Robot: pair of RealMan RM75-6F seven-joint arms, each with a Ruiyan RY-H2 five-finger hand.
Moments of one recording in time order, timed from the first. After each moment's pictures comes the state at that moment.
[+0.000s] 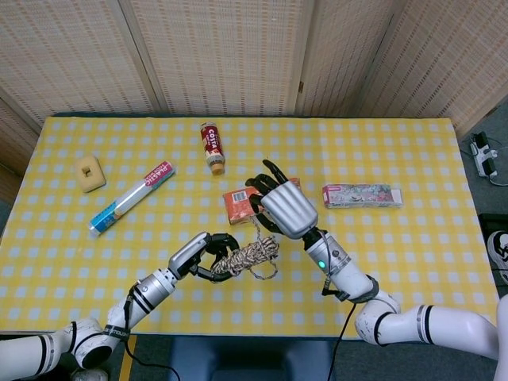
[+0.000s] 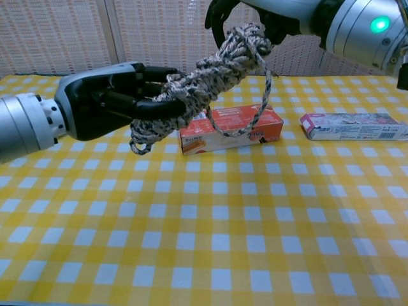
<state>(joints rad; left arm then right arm) -0.72 -1.44 -0.17 -1.67 1.55 0.91 -1.06 0.84 -1.43 0.30 -1.69 -1.28 1.03 -0.38</state>
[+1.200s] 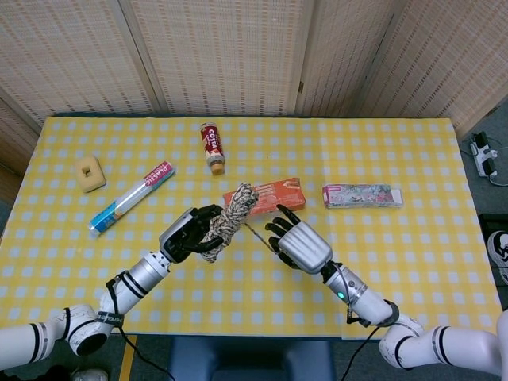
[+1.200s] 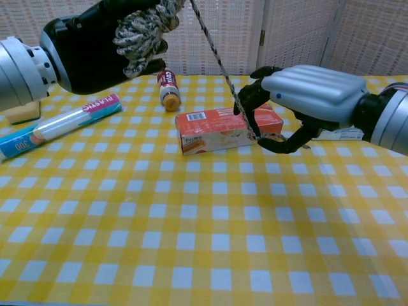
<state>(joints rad) -0.79 -1.36 -0.20 -1.68 1.50 1.00 -1.56 0.72 -1.44 0.05 -1.61 -1.50 1.07 -0.31</state>
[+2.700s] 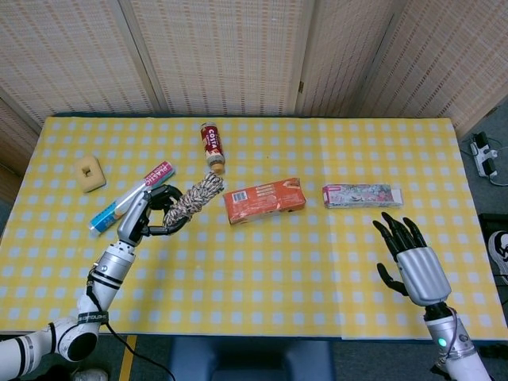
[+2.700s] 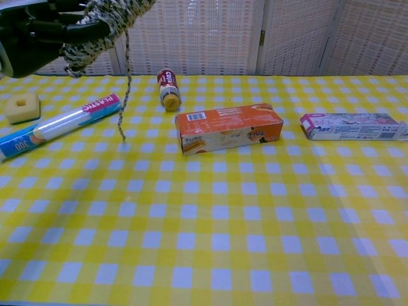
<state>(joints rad) -0.63 -1.36 -0.28 -1.67 1.29 1.12 -0.82 0.25 -1.14 -0.08 -1.78 -1.52 1.51 -0.14</state>
